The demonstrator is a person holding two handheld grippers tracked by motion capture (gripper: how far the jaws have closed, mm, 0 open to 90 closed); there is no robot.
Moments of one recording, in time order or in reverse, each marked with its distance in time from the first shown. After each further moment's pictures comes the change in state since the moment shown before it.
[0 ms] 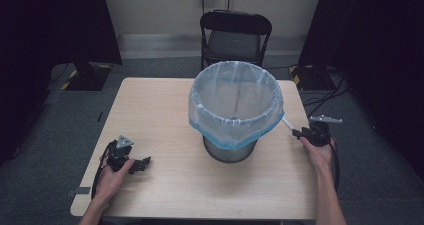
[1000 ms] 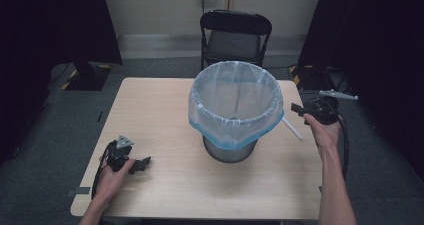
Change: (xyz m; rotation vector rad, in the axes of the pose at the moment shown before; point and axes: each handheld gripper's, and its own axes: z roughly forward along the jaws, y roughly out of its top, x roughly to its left) left arm 0.000 0.000 0.000 0.002 0.004 0.002; right arm 0.024 0.083 -0.053 -0.174 0.126 0.034
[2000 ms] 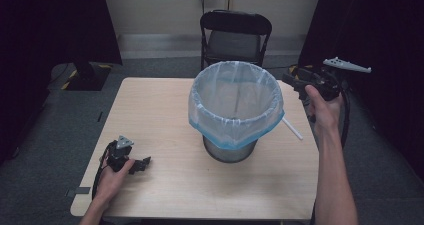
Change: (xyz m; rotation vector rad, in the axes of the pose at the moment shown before) left arm -0.001 0.000 0.000 -0.005 0.005 -0.006; right arm 0.074 0.090 -0.049 -0.222 0.202 -0.061
